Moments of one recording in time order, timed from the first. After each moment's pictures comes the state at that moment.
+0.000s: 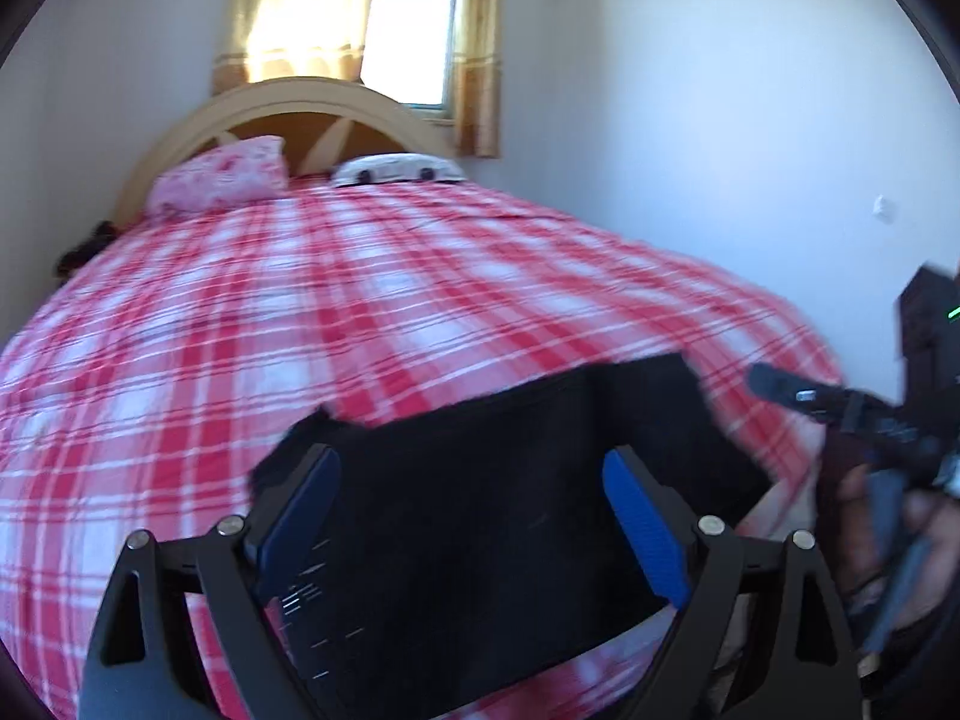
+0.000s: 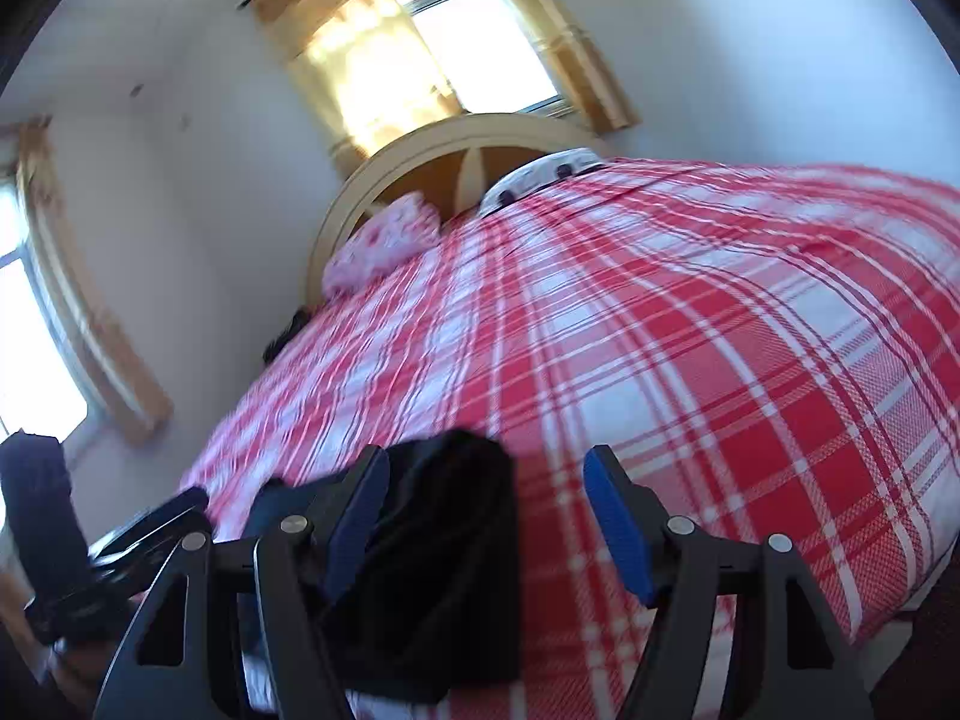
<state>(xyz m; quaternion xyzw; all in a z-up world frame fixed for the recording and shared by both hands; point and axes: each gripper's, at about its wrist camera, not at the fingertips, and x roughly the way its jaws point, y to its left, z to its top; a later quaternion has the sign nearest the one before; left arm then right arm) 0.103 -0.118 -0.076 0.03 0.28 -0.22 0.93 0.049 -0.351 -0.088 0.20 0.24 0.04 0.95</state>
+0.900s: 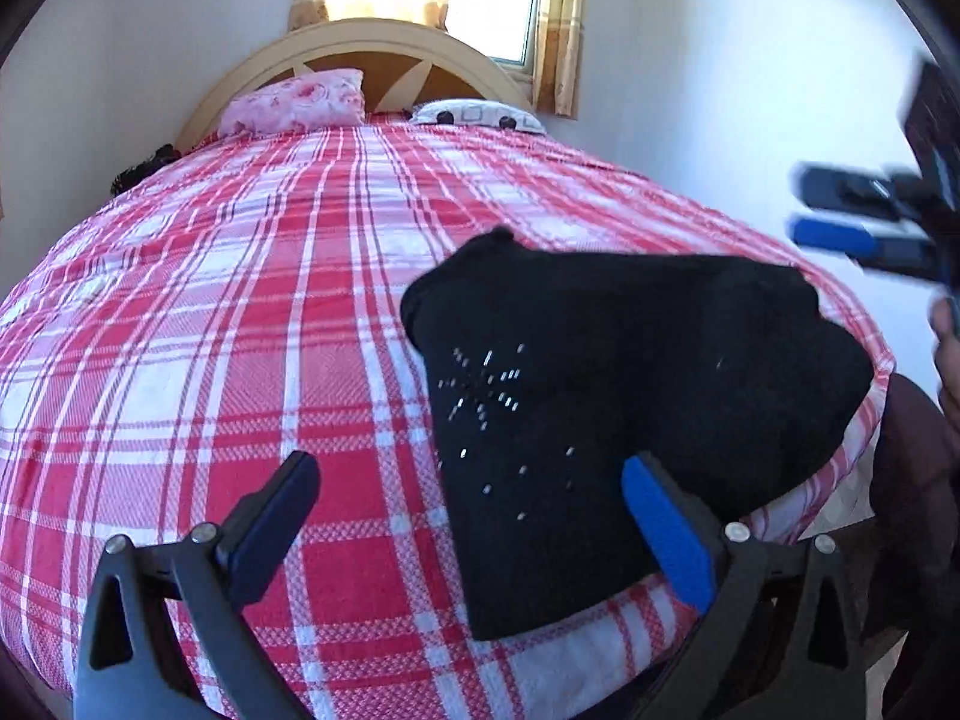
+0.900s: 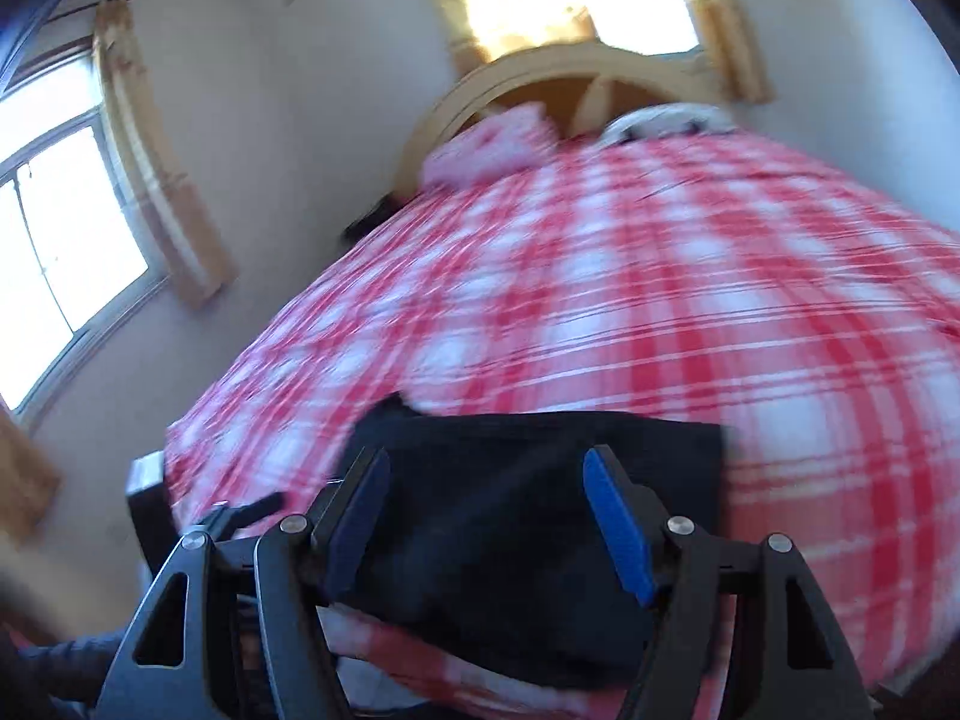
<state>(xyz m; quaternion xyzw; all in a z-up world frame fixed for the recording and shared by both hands) 0.102 -0.058 -0.137 0.00 0.35 -0.16 0.92 0.096 -0.261 -0.055 0.10 0.33 0.18 0.92</state>
